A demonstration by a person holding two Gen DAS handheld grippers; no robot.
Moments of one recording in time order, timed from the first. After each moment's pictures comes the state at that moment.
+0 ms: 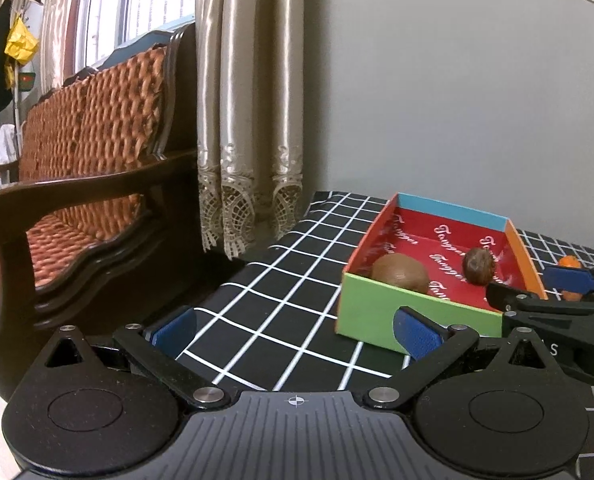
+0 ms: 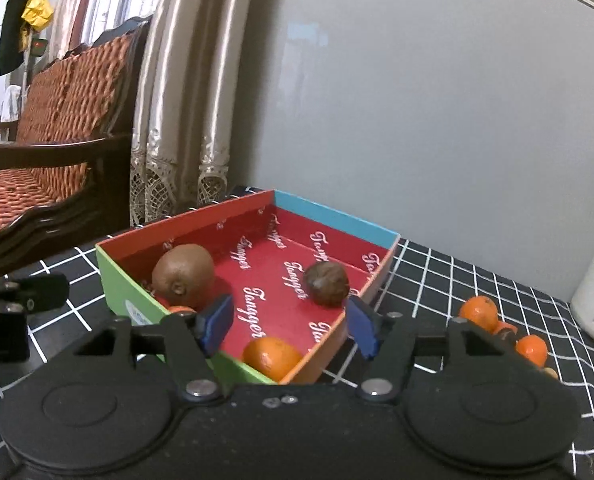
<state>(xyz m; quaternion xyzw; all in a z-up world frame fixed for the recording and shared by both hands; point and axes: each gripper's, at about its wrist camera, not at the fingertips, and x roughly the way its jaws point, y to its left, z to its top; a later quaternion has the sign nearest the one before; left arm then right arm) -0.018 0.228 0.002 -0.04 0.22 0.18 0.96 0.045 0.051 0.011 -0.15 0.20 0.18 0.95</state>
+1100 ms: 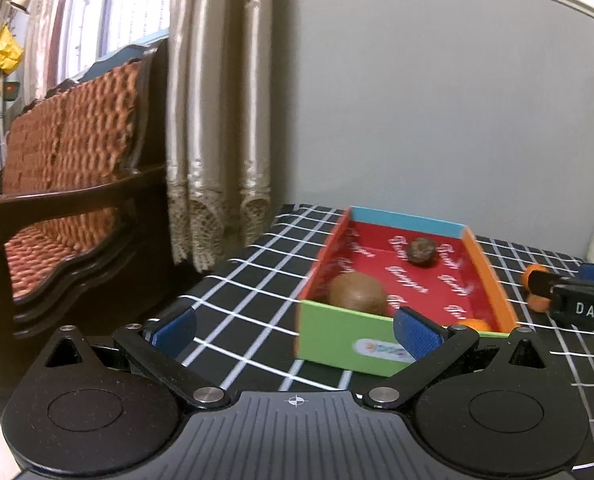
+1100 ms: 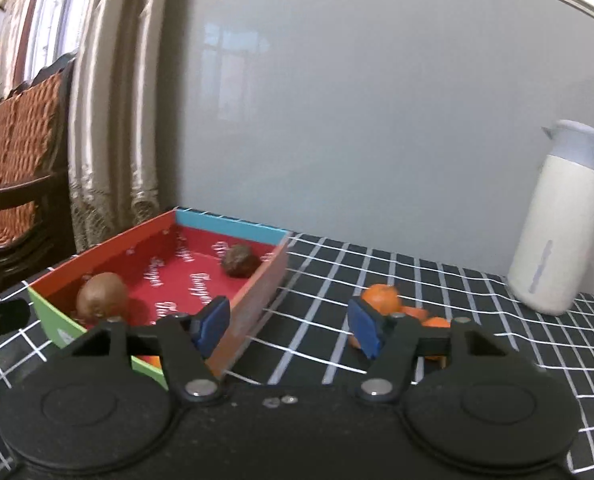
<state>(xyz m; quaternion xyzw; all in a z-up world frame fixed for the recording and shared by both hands) -0.019 0.187 0.010 -0.04 0.20 0.15 0.97 0.041 -0.032 0.037 -0.09 0.19 0.11 0.97</state>
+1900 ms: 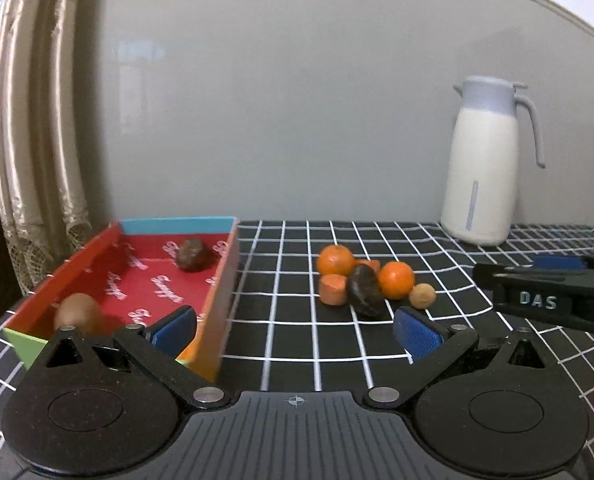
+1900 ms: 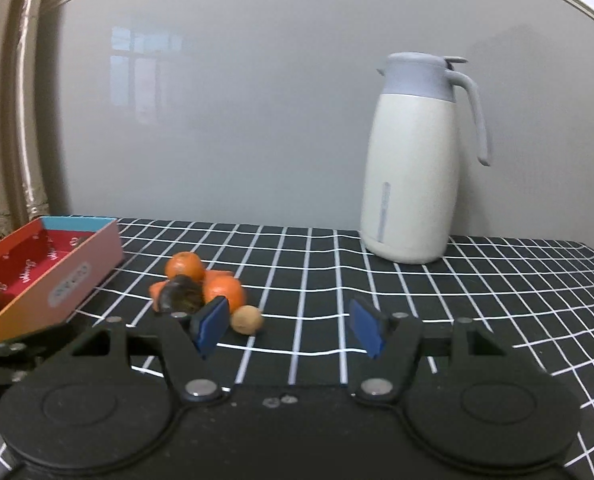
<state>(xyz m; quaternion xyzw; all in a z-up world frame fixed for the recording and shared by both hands) 0.032 0.017 0.004 0.02 0.21 -0.02 0.98 0.037 -0.182 0.036 -0.04 0.20 -0.01 0.98</state>
